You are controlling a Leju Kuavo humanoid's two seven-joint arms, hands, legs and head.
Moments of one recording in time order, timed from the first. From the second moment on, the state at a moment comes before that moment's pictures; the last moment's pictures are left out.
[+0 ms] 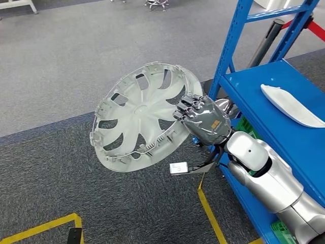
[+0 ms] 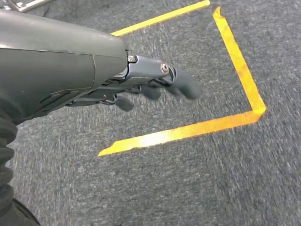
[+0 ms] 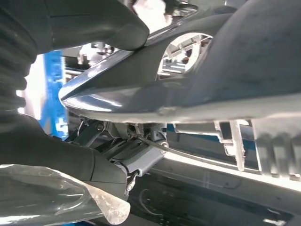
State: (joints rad) left arm -0.12 -0.16 1.20 -0.24 -1.12 0.33 -0.48; right arm -0.64 -0.34 0.67 -1.55 1.18 -0.32 -0.14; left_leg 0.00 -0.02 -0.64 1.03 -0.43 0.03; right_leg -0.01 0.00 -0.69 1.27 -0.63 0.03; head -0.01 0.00
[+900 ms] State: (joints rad) left arm -0.11 -0.15 1.20 -0.24 -1.12 0.33 -0.48; right arm -0.63 -0.35 0.67 -1.55 1.19 -0.32 -0.14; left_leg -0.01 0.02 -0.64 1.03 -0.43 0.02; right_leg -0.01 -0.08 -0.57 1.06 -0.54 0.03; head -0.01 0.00
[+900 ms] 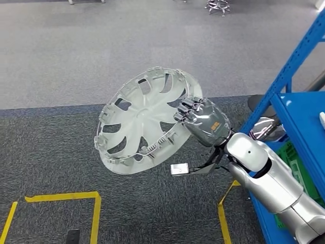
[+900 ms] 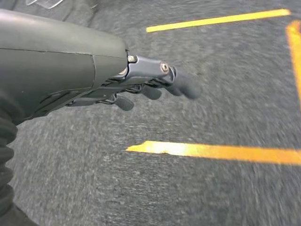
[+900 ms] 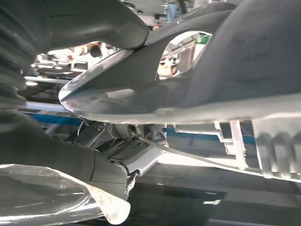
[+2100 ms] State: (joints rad) left arm -0.11 -0.15 1.18 -0.24 -1.13 0.27 -0.51; right arm -0.58 -0.36 0.65 -1.55 1.20 -0.33 -0.14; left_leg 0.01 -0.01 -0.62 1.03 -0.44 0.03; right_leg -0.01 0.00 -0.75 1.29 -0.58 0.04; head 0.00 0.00
